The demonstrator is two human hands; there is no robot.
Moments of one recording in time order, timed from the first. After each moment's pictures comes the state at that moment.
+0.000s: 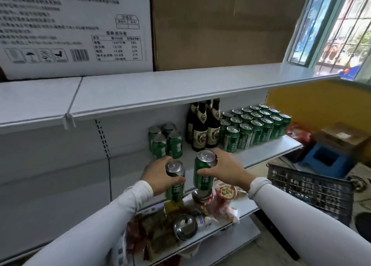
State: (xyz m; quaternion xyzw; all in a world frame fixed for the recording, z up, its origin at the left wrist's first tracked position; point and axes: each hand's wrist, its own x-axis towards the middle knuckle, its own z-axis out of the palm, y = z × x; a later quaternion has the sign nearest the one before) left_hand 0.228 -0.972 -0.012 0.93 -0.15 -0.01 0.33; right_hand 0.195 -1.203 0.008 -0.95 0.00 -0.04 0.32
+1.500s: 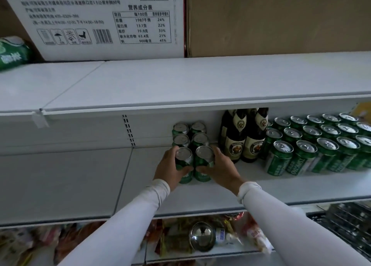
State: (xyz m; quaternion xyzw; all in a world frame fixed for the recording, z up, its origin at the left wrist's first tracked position) left_hand 0.316 -0.998 -0.071 0.92 0.02 0.11 0.38; right_hand 0.340 -1.183 -0.057 -0.91 -0.11 0.02 0.40
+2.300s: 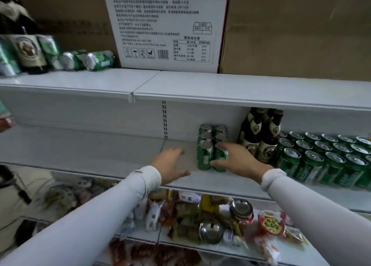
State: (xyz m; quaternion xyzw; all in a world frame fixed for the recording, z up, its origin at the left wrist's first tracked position) left_hand 0.156 -0.969 0.035 0.98 0.01 0.01 0.18; right_hand 0.247 -1.187 0.045 -0.94 -0.28 0.03 0.21
